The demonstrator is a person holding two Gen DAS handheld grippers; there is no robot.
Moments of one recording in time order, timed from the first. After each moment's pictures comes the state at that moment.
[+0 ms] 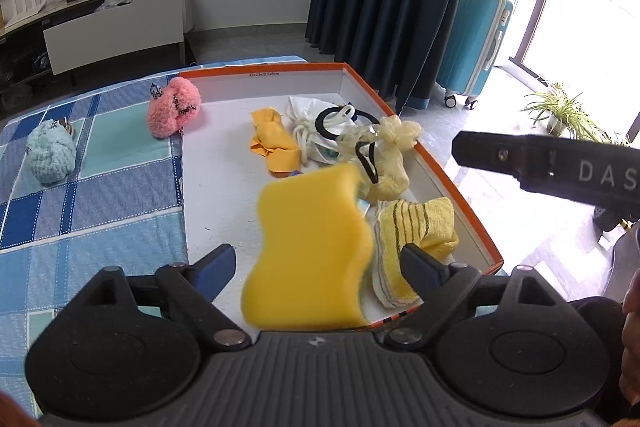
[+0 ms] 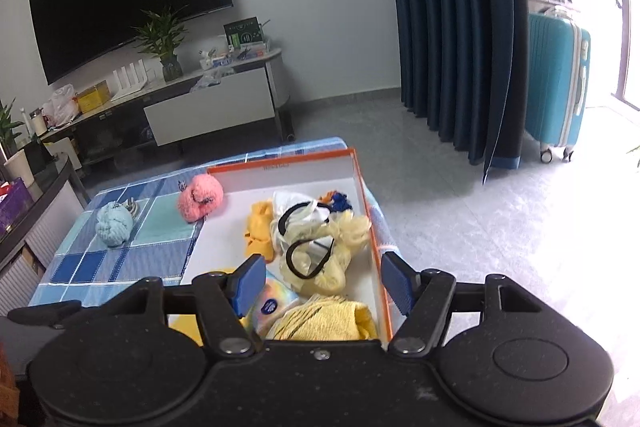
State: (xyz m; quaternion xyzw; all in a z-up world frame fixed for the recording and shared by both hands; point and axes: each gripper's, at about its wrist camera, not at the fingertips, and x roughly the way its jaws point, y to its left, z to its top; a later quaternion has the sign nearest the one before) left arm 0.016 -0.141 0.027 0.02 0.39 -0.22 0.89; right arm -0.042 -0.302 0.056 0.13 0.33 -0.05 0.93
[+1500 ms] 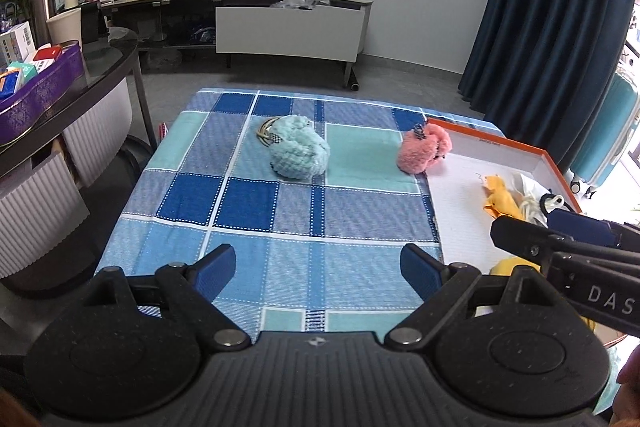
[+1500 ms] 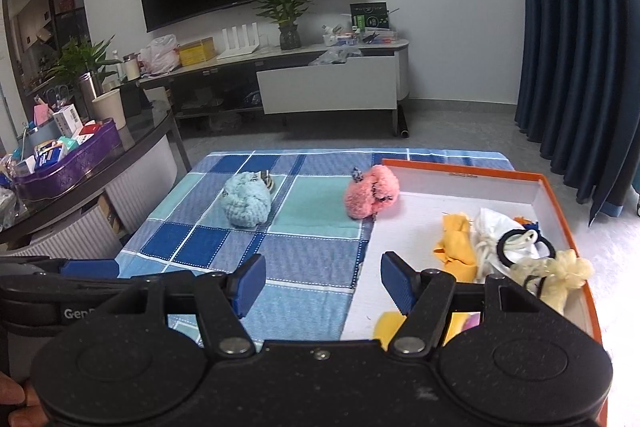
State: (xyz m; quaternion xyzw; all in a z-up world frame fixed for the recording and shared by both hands) left arm 0.031 0.019 0.052 -0.05 0.37 -0.01 0.93; right arm 0.026 -0.153 0.057 0.08 0.34 0.10 0.93
